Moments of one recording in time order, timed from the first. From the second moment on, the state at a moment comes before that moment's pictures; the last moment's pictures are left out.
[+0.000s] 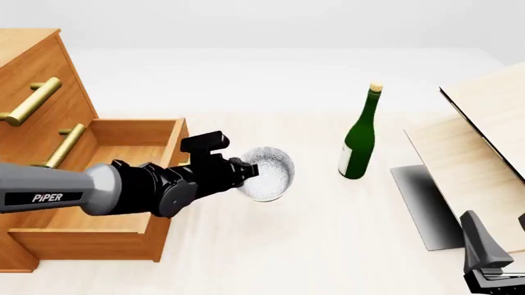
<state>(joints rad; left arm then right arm) -0.60 1.75 -0.86 -0.24 -0.55 0.00 0.01 0.00 0.00 0.00</state>
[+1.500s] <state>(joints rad) -0.54 1.33 -0.72 -0.12 -0.42 0.02 0.03 0.00 -0.02 -0.02</state>
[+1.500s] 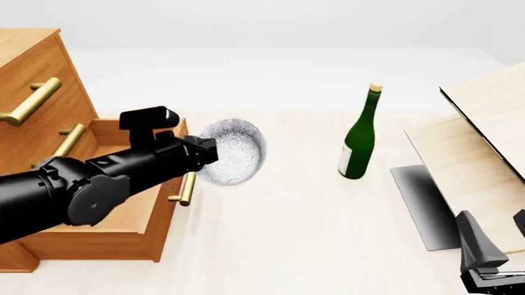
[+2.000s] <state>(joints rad) -0.46 1.18 -0.65 -0.06 -0.39 0.02 0.04 0.00 -0.02 -0.02</state>
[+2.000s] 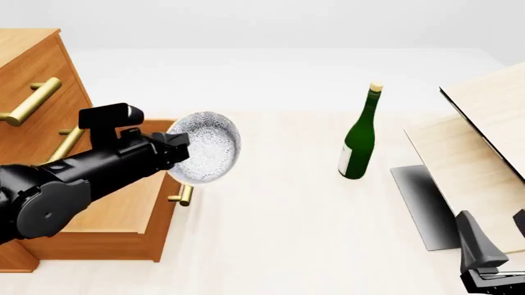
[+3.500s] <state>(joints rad) -0.10 0.99 -0.54 -0.04 -0.24 0.02 0.04 0.00 -0.02 -0.02</state>
